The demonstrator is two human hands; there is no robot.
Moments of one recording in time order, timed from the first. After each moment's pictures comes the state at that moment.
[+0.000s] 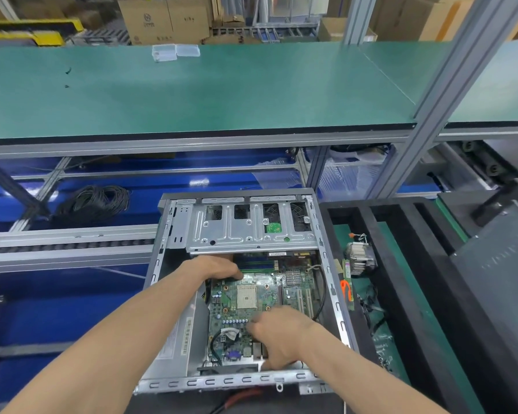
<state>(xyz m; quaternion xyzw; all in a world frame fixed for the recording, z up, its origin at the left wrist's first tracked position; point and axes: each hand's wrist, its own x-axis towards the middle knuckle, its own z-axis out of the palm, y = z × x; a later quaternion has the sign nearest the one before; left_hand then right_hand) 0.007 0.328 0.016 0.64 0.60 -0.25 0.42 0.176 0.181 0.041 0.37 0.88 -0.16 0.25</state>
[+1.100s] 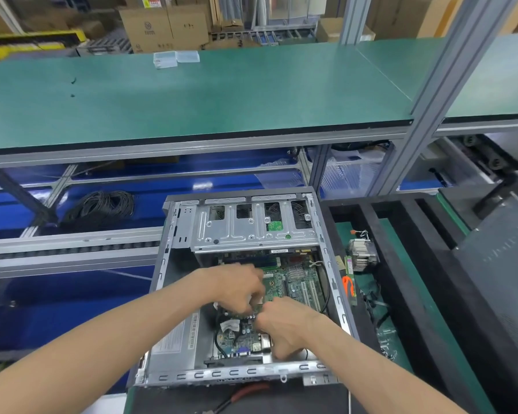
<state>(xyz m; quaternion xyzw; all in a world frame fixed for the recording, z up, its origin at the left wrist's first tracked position) 0.031 0.264 0.075 0.91 0.27 -0.26 0.18 0.181 0.185 0.058 0.35 0.91 -0.16 0.18</state>
